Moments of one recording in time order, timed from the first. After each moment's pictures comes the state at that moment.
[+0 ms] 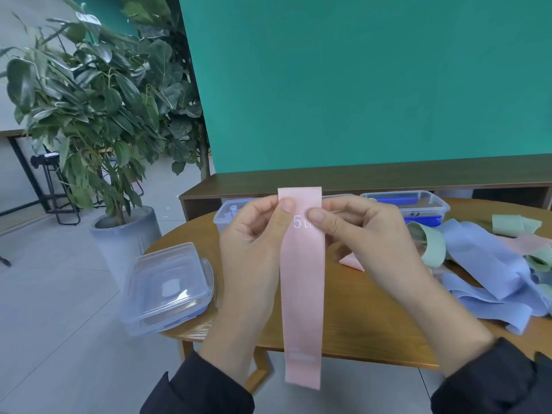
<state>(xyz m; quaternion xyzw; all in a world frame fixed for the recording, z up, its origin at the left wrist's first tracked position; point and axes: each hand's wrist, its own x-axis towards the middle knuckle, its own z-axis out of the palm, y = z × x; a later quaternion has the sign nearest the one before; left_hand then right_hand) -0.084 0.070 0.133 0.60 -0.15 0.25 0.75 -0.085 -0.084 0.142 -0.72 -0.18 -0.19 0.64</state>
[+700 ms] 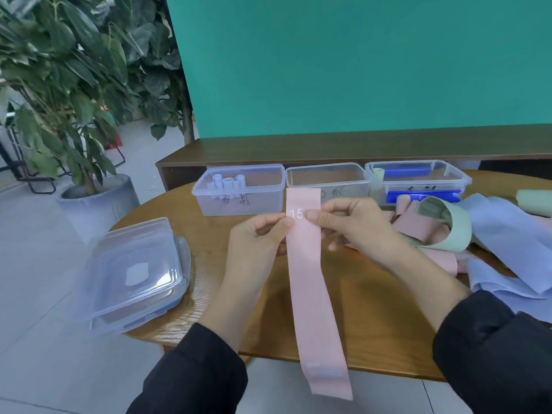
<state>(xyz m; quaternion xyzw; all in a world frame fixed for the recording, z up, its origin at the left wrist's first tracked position) 0.024 0.078 0.047 0.71 -0.03 0.11 0.70 0.041 -0.103 0.064 -0.78 -0.12 -0.06 0.61</state>
